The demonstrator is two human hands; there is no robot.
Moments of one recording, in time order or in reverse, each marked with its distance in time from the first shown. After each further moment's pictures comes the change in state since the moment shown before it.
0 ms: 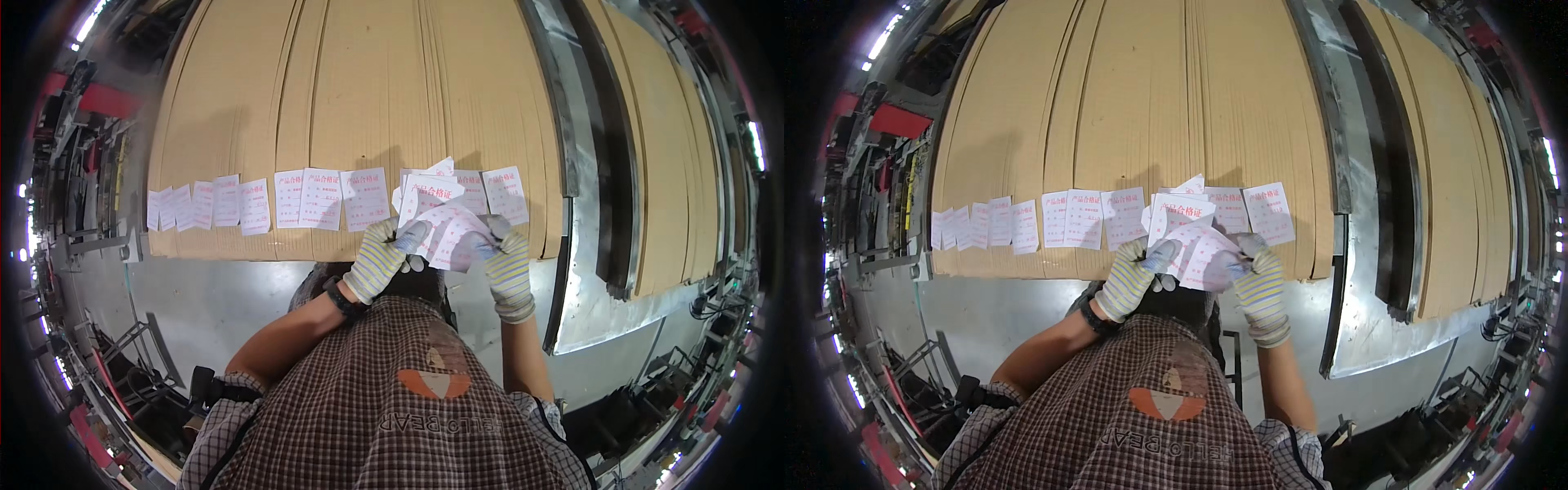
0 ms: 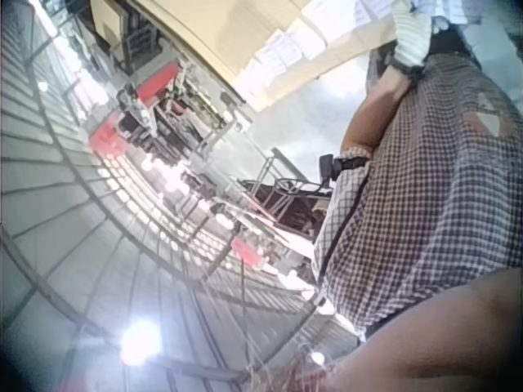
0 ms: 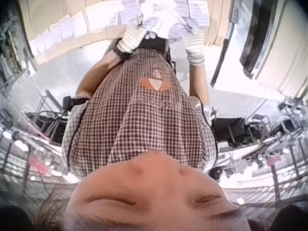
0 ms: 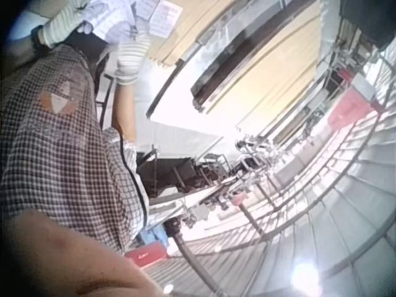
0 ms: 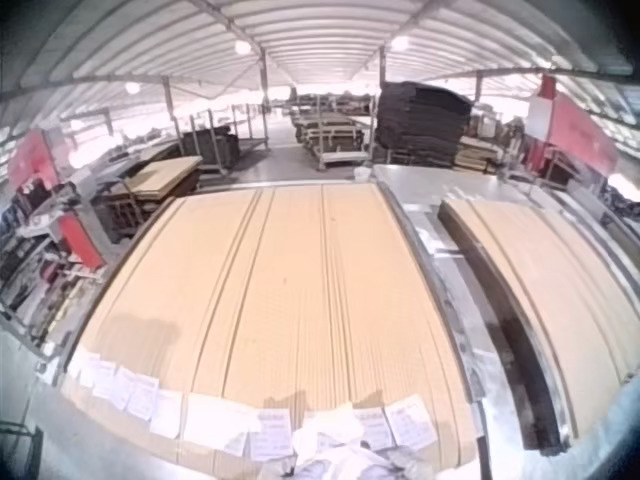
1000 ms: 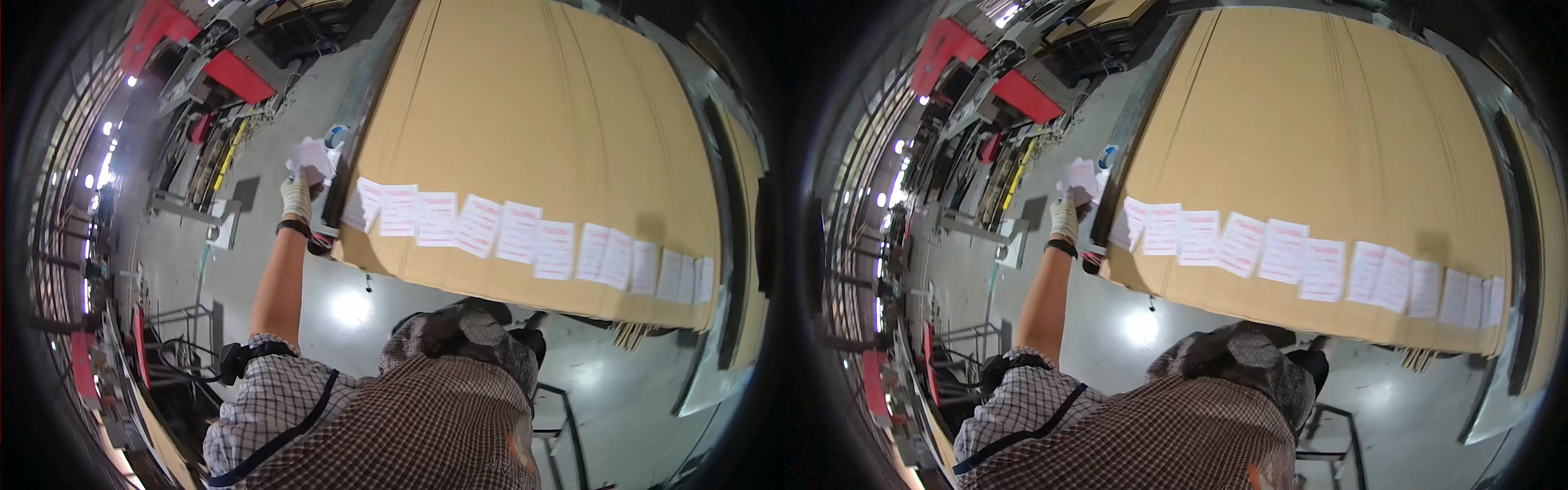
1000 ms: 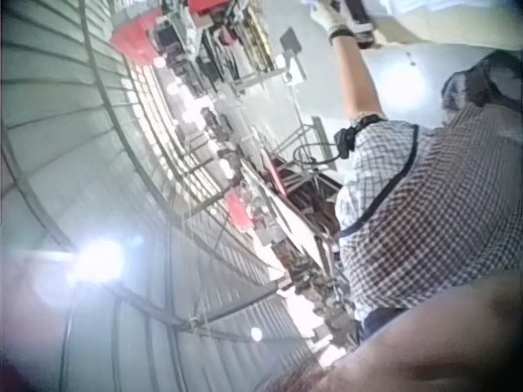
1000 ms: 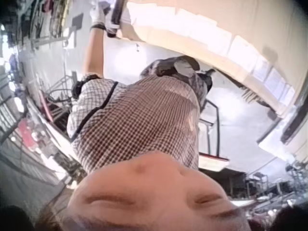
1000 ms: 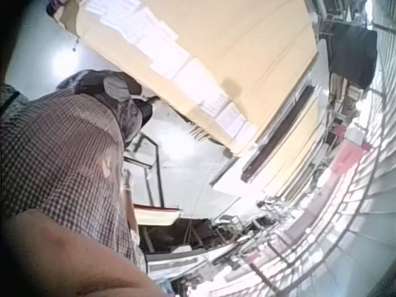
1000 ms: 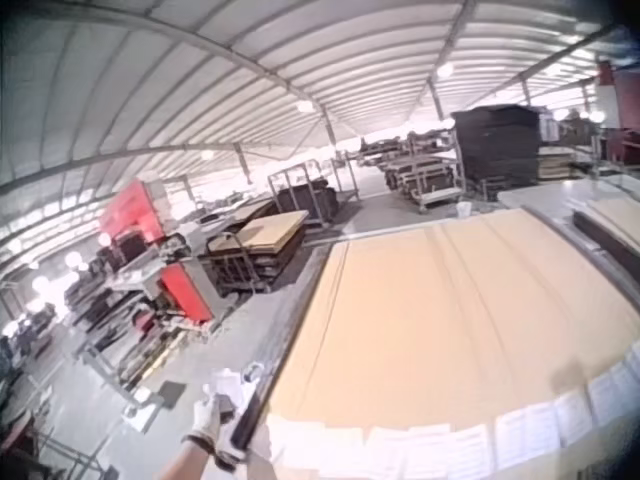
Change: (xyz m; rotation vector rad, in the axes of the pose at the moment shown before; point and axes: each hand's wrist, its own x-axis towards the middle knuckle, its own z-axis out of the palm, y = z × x) left_hand -0.113 0.077 -0.753 -0.005 1.098 0.330; right_hand -0.411 0.058 0.297 -0.866 -0.788 0.849
